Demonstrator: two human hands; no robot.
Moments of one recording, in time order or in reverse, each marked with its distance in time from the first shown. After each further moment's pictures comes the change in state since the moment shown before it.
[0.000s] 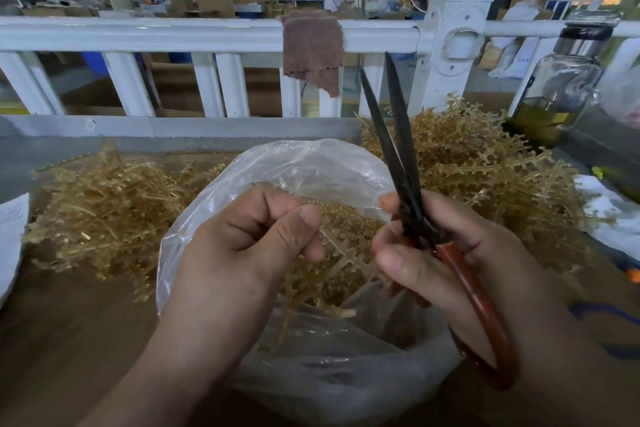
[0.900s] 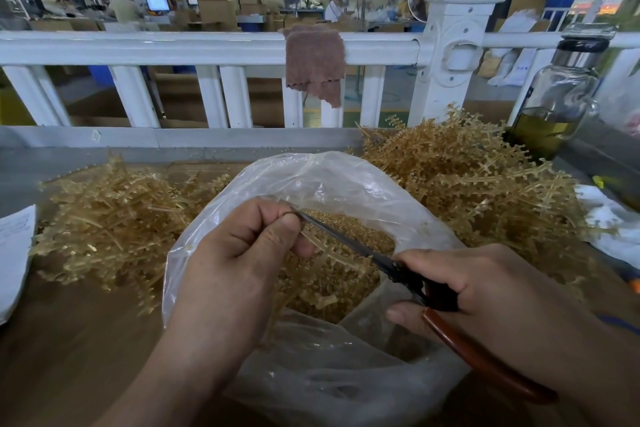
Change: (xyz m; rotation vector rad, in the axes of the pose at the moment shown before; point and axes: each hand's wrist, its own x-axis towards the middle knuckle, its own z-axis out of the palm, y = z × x) left_hand 0.004 -0.010 -0.005 0.106 0.071 -0.075; right_hand 0.004 0.000 -0.026 -0.741 -0.281 -0.059
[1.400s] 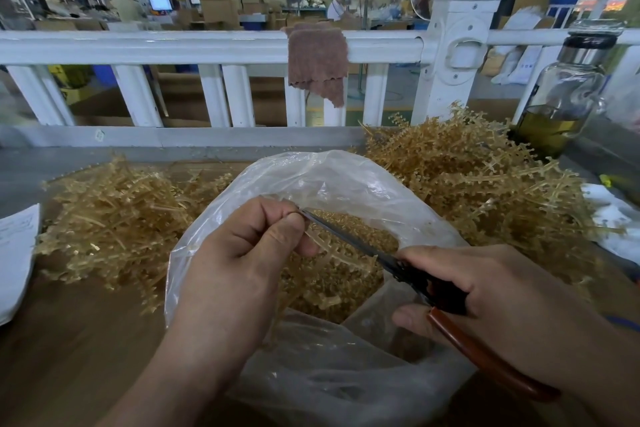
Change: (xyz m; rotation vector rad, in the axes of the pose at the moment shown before) left_hand 0.001 -0.003 0.000 -0.010 0.004 0.020; right_hand -0.001 0.005 0.000 0.016 0.012 -0.020
